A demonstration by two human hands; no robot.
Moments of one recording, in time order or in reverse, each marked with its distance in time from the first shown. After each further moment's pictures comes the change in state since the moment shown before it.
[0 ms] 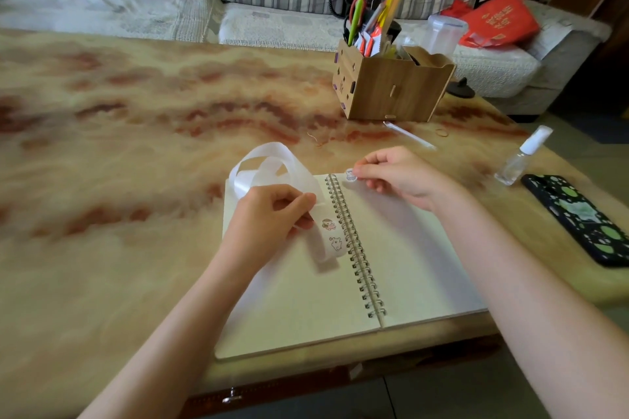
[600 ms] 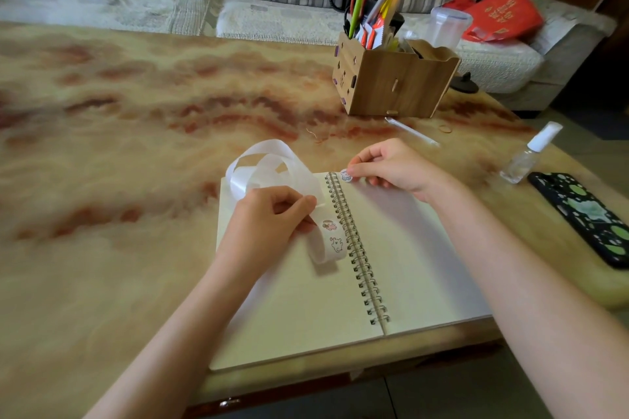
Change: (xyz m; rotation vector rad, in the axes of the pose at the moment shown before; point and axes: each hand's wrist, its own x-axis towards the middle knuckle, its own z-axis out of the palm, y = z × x) left_hand 0.002 -0.005 0.003 0.052 0.014 0.010; right_hand 0.018 0.002 0.000 -0.161 -0.021 -0.035
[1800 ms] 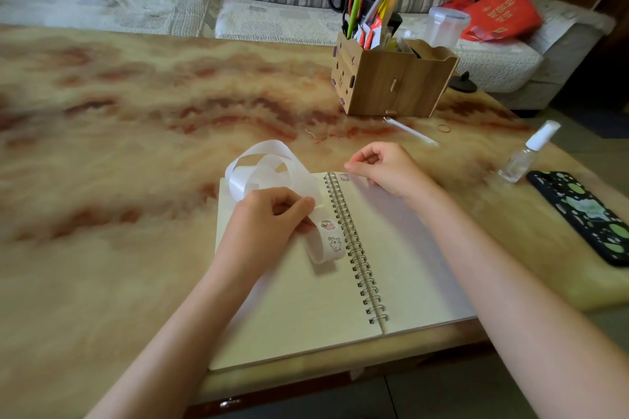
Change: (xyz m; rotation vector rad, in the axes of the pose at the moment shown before) left_hand 0.000 0.000 0.001 0.008 -0.001 0.013; right_hand 0.009 0.016 0.012 0.045 0.175 -0.030
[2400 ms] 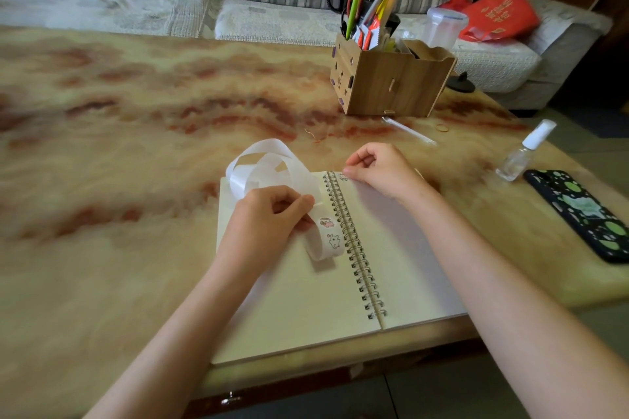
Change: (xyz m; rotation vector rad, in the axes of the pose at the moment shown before) left_hand -0.001 -0.001 0.000 0.001 0.012 0.007; right_hand 0.000 0.000 0.007 -0.107 0.040 -0.005
